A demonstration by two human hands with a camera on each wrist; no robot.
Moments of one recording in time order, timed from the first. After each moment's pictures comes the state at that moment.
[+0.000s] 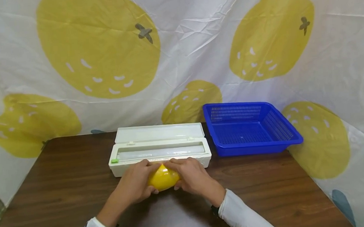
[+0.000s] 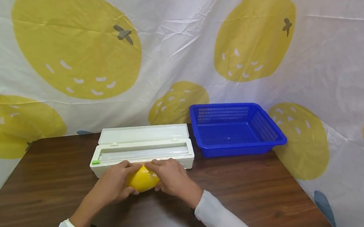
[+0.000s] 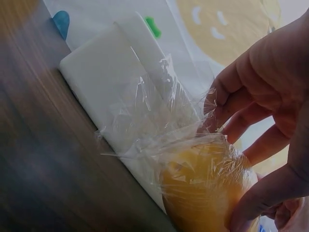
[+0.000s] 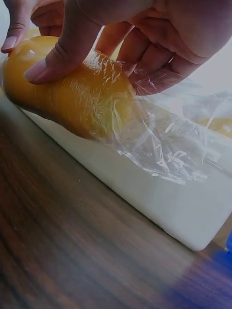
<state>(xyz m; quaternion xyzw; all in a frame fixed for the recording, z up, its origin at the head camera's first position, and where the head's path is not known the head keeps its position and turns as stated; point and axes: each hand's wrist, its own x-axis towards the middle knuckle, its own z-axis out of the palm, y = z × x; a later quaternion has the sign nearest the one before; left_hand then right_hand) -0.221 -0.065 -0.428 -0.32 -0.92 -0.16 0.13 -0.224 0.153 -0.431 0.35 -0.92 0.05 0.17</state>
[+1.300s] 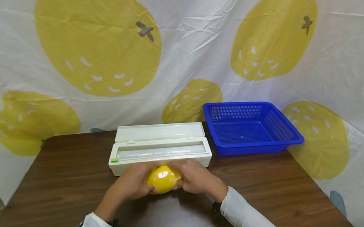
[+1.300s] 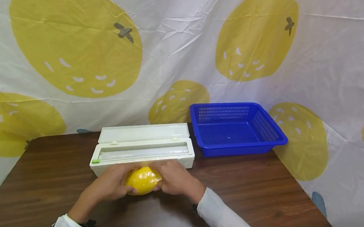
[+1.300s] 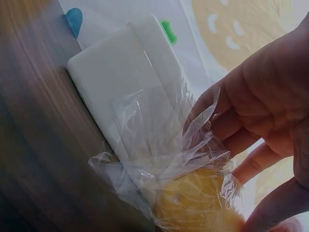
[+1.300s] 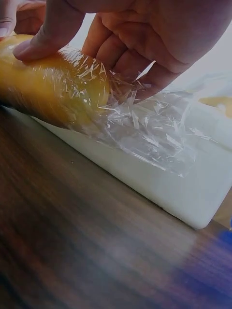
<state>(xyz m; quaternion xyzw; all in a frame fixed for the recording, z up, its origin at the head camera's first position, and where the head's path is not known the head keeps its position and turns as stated) -0.235 -0.073 -0.430 -0.35 -0.90 -0.25 0.04 -0.232 0.162 -0.435 0.39 -0.91 0.10 0.11</state>
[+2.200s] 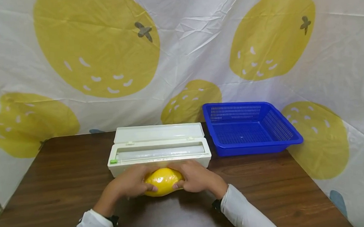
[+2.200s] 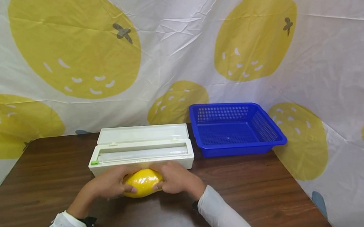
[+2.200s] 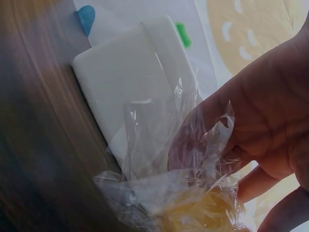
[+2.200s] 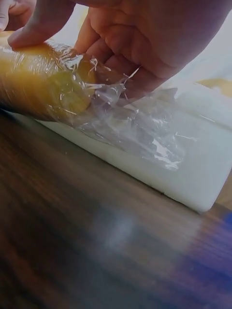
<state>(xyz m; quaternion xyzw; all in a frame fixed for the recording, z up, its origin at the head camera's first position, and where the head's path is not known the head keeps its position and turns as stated) -0.244 -0.079 -0.423 -0.41 -0.87 -0.28 -0.06 -0.241 0.167 -0.436 0.40 -0.90 0.15 0.03</state>
